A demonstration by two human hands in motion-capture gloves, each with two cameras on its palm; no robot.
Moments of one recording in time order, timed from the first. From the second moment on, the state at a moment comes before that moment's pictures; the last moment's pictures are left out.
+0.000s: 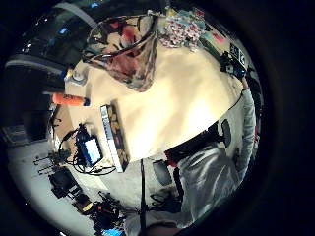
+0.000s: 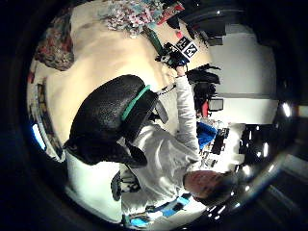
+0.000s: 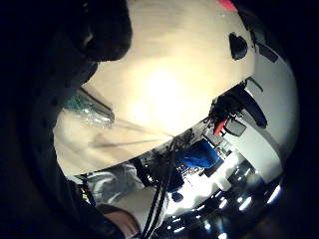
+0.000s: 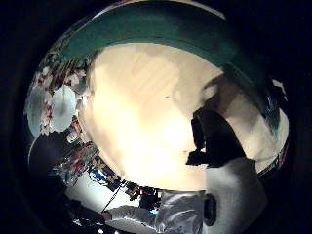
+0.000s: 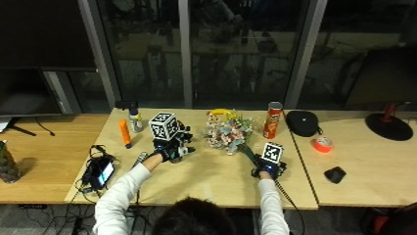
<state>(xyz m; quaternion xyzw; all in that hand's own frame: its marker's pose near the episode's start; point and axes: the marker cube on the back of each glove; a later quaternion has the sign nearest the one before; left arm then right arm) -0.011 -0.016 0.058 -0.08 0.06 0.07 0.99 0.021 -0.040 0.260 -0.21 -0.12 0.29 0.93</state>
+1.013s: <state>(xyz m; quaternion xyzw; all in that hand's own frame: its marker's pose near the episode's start) -0.009 -0.011 0.054 -0.08 0.06 0.06 0.99 0.009 -0.049 0.270 -0.04 -0.12 0.31 0.94</state>
